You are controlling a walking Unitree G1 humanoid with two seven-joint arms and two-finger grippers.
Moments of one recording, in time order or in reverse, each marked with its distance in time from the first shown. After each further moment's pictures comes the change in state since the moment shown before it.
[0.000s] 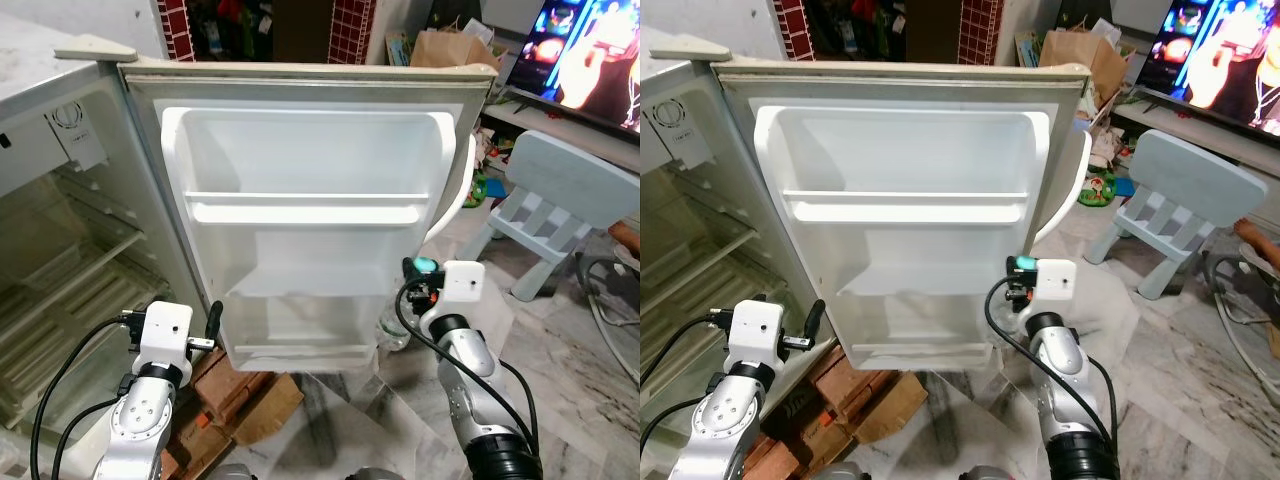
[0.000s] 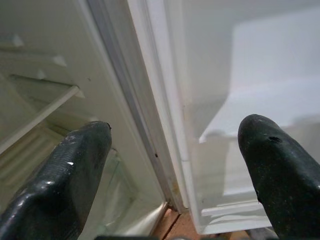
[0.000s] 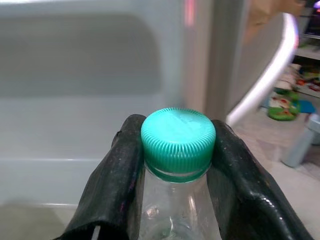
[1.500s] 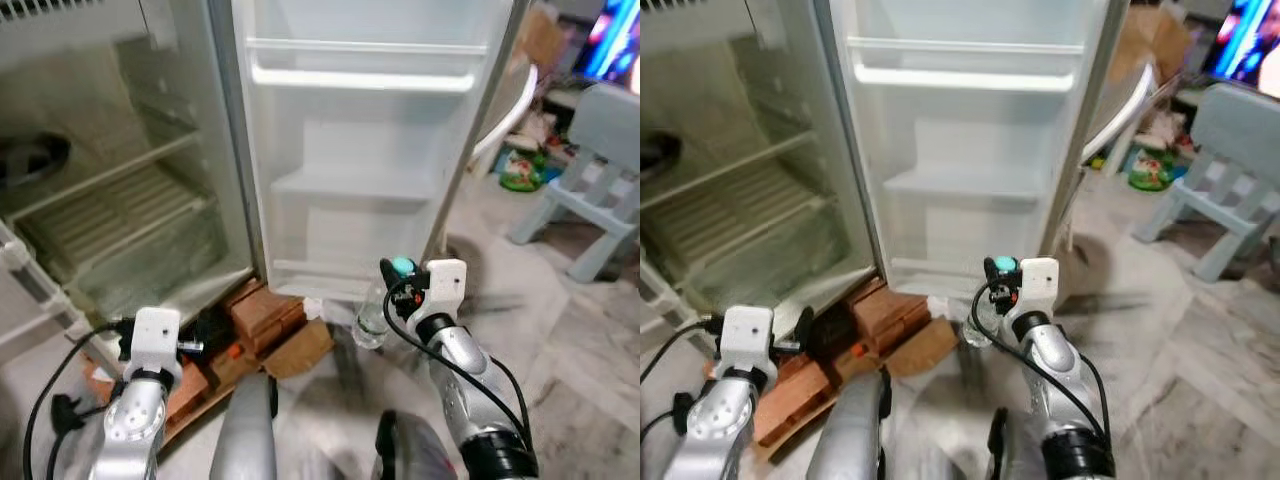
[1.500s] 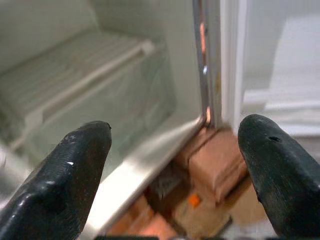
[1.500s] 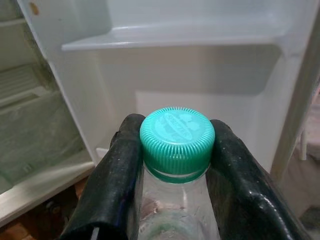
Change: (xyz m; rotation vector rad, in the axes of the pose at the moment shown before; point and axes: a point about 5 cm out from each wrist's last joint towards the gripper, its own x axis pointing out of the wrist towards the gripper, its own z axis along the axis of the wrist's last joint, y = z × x) left arm 0.005 0.020 -0.003 0.012 0.036 0.075; right arm 0.004 0.018 0.000 0.048 0.003 0.123
